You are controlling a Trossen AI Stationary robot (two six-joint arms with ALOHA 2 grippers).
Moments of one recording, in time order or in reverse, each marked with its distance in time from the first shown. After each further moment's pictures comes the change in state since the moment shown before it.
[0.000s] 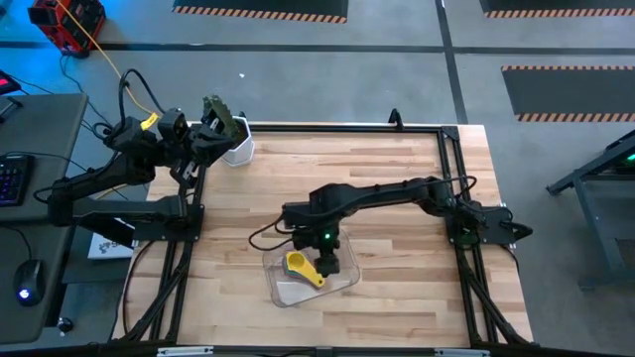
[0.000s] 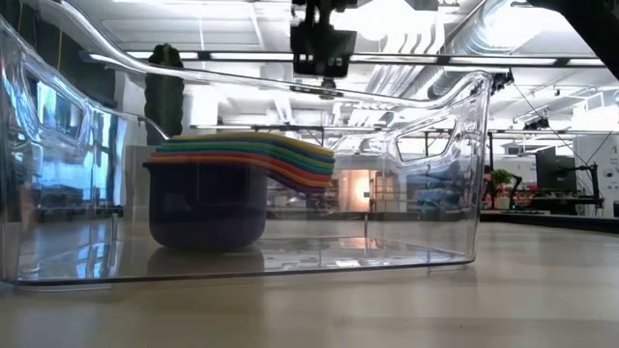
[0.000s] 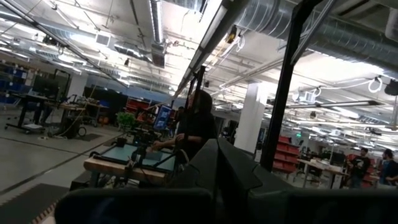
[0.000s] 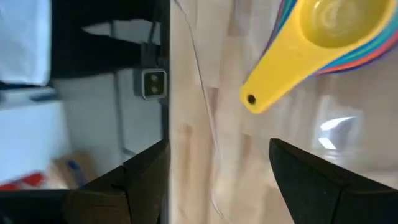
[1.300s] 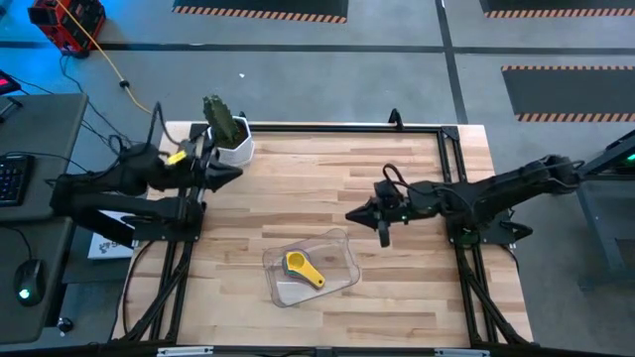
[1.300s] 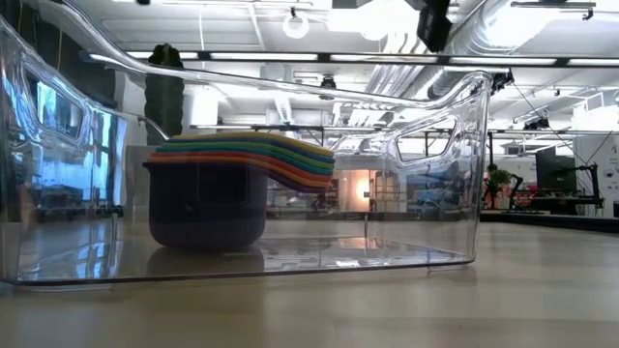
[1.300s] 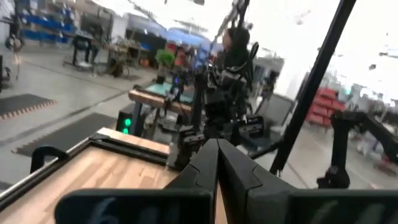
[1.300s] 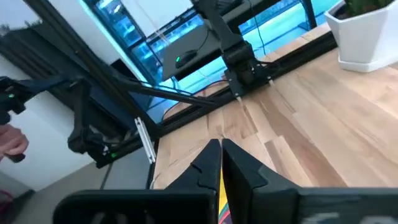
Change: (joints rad) left arm -0.266 -0.188 -0.175 -0.340 -0.352 0.121; right arm 0.073 -1.124 -1.480 1.549 0.767 0.410
